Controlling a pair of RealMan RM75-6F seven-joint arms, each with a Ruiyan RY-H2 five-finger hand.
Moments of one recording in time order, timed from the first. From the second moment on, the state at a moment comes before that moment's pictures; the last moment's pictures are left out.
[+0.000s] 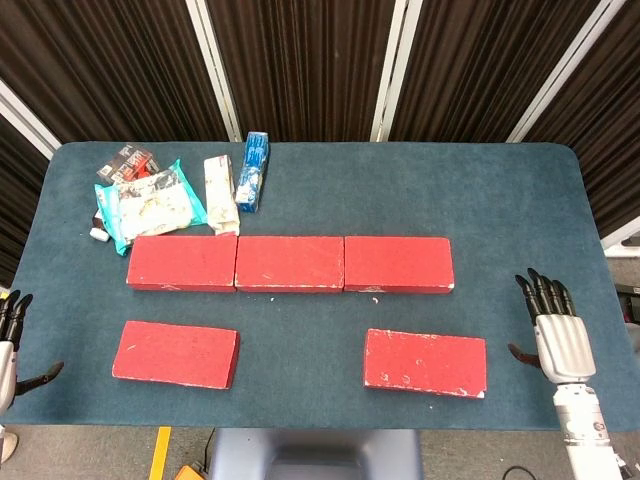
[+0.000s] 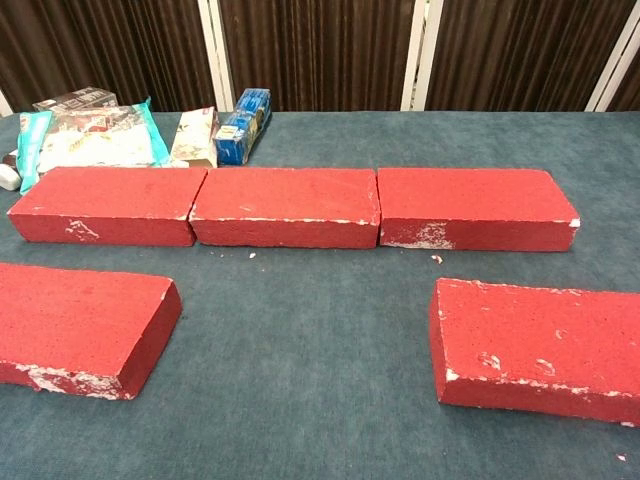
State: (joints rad) left arm -0.04 -1.16 -0.09 -1.58 1.44 1.56 0.10; right arm 0.13 -1.25 0.09 -1.63 -1.43 1.43 -0.13
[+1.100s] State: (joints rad) left arm -0.19 -0.68 0.03 -2.04 1.48 1.13 0.22; right arm 0.12 -1.20 0.09 -1.66 -1.46 1.46 -0.07
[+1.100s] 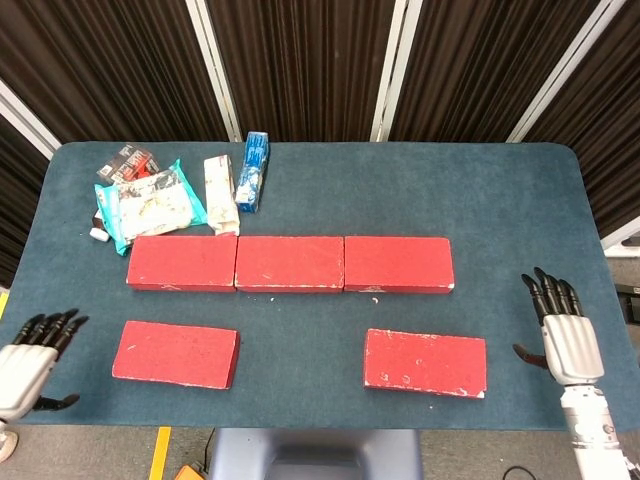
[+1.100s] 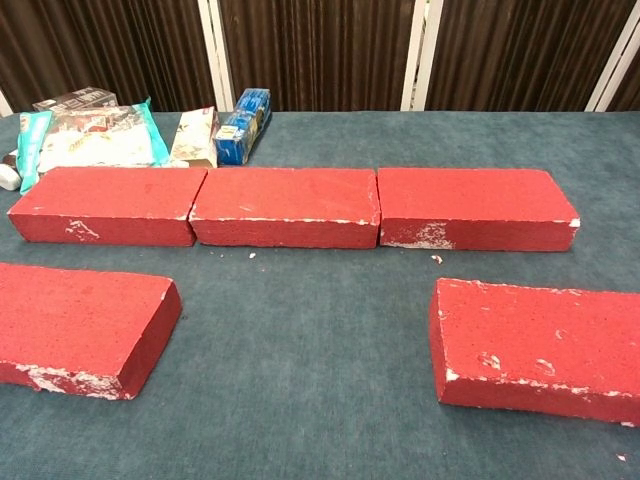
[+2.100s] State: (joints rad) left arm -0.68 -0.93 -0.01 -2.33 0.61 1.10 0.97; right arm 0.07 -1.13 0.10 -1.71 -1.44 1.52 -0.02
